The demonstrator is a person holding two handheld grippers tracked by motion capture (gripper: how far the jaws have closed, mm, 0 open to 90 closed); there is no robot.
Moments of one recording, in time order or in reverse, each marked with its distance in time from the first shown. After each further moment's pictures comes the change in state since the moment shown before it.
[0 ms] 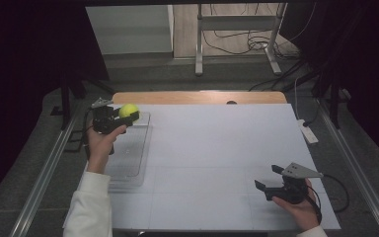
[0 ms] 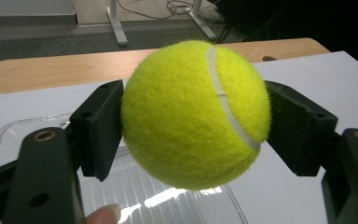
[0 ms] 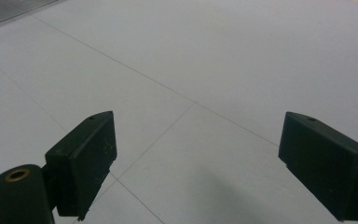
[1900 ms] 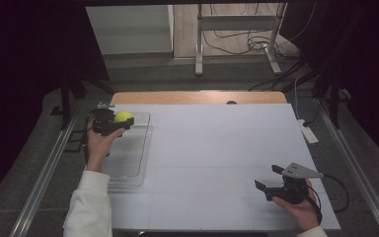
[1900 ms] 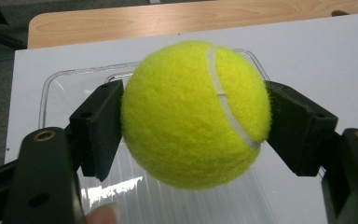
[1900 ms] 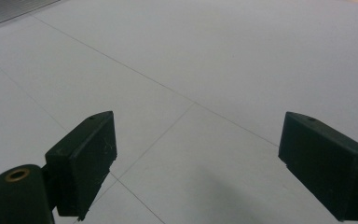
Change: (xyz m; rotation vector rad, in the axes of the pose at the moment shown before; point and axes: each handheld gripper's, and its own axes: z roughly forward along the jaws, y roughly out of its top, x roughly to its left) left arm 0.025 -0.015 0.025 0.160 0.138 0.010; right arm 0.000 0.000 -0.001 -0.004 0.004 0.002
